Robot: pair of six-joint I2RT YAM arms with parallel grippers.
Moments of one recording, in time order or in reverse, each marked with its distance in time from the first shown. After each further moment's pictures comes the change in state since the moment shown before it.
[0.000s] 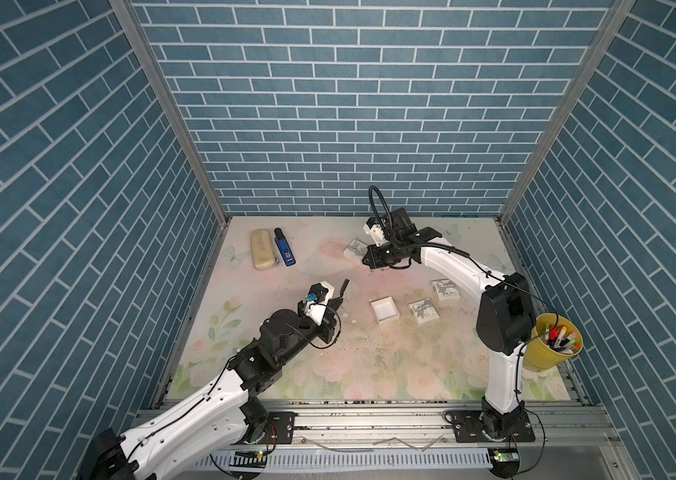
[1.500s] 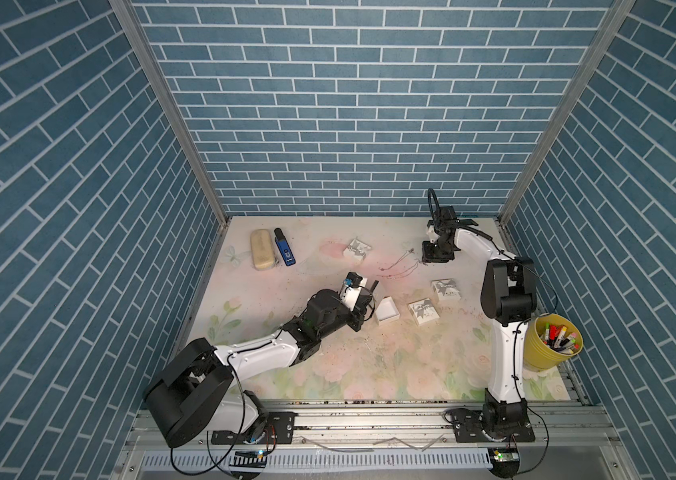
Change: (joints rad) left arm -0.002 0.606 0.140 0.337 0.153 -0.104; right arm -0.399 0.208 0.137 -0.209 0.278 -0.143
